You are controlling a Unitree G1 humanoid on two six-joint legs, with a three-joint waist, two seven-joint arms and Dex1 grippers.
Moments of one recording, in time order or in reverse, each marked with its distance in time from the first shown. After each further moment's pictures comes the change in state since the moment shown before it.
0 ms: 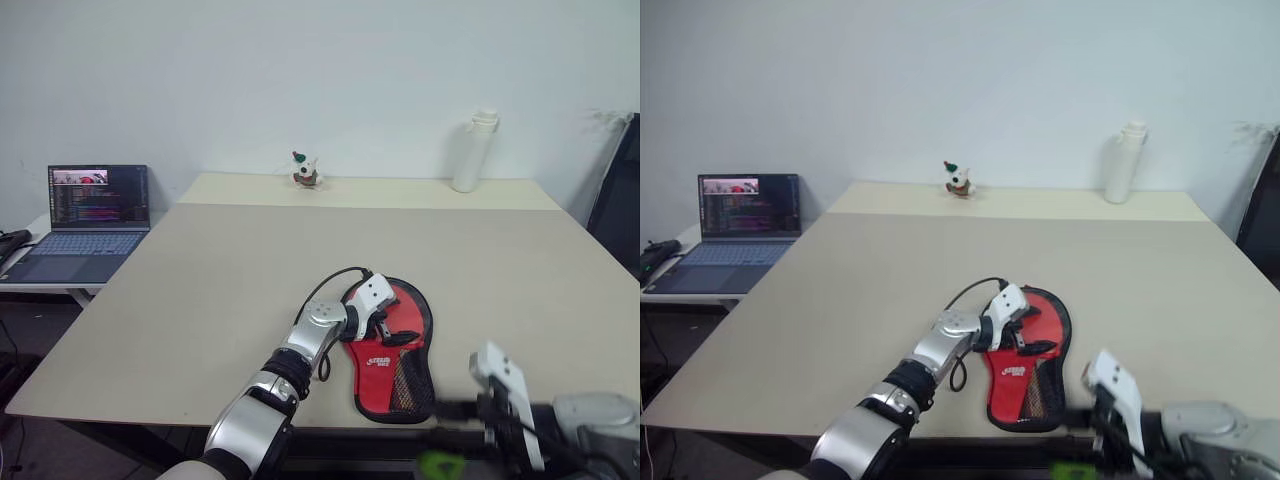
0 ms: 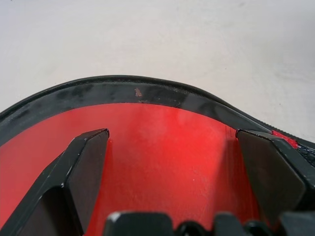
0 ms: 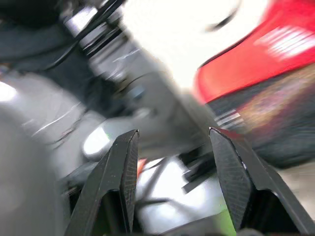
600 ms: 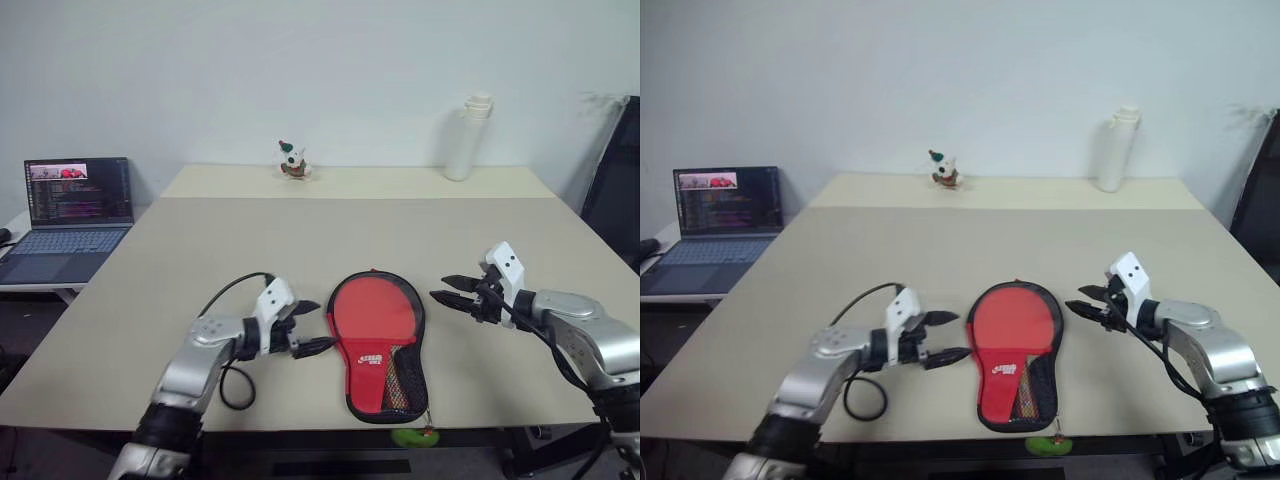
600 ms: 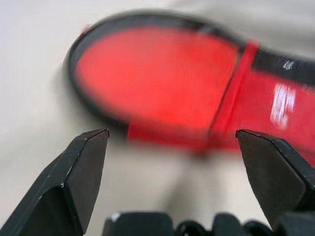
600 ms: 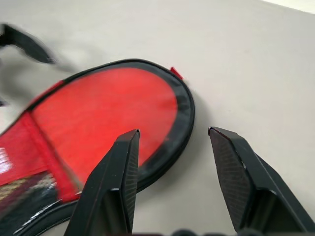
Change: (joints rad) left arm 0.488 0.459 0.204 -0.812 -0.239 0.367 -0.110; right arm -0.532 0.169 0.202 0.867 -0.537 -0.530 0.224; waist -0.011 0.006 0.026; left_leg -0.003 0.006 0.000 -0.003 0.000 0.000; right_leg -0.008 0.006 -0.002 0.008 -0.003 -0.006
